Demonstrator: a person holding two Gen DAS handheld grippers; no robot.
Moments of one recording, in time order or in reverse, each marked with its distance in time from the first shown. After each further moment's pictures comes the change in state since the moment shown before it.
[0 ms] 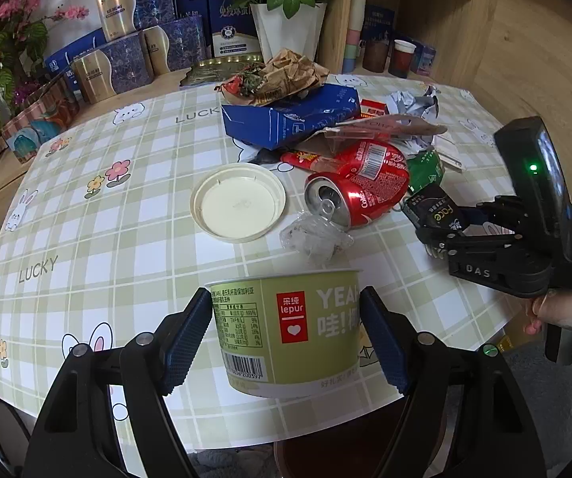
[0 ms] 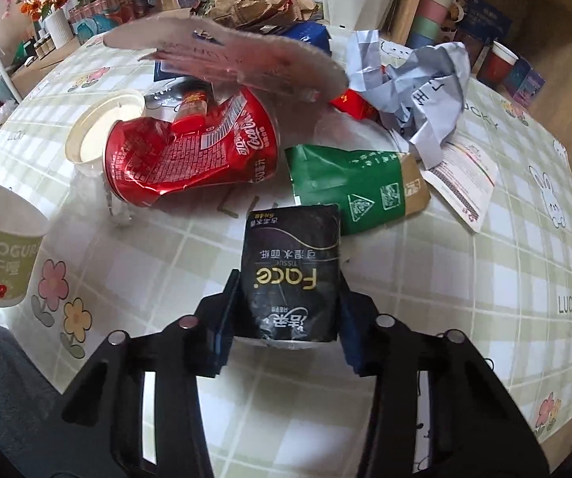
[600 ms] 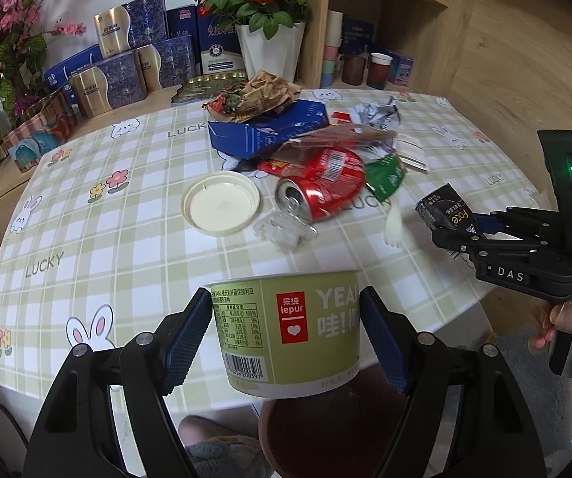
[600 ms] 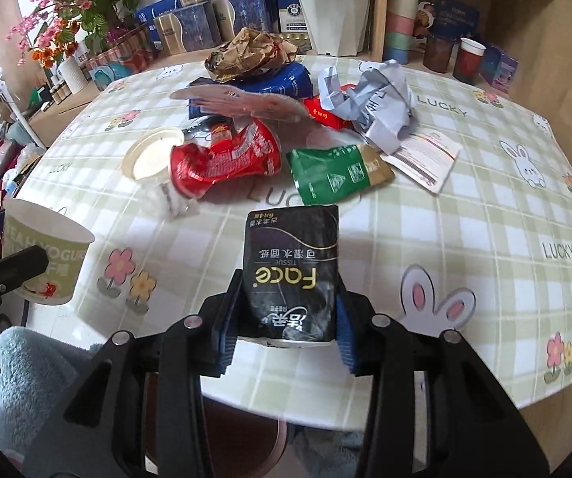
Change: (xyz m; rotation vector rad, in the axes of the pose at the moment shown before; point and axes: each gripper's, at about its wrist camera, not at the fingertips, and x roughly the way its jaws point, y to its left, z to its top) left arm -0.047 -0.022 -0.021 0.028 -0.050 -0.037; right arm -0.076 -0.011 -0.049 0.088 -0.101 0.066
